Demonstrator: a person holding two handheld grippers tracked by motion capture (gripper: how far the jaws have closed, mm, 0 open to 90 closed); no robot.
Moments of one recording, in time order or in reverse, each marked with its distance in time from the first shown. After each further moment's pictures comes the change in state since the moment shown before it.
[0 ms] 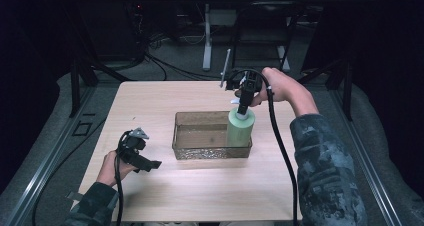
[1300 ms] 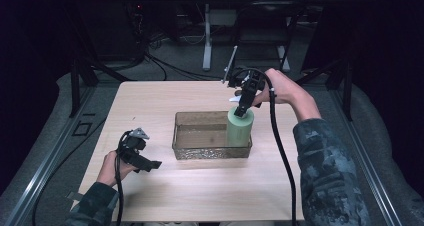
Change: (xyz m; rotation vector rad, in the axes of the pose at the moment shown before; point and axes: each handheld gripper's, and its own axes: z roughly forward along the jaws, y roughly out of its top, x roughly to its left) left arm 0.000 0.000 0.000 0.002 -0.005 0.002; right arm 0.000 -0.009 -0.006 -0.117 -0.037 0.062
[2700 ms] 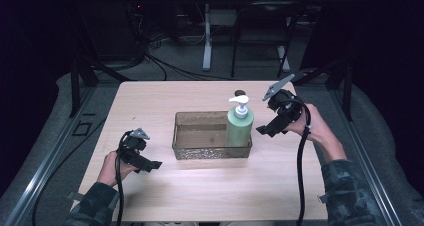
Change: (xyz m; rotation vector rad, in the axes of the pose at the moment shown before) left arm -0.002 0.000 0.001 0.002 0.006 0.001; right arm 0.021 -0.120 0.028 -0.317 -0.086 0.202
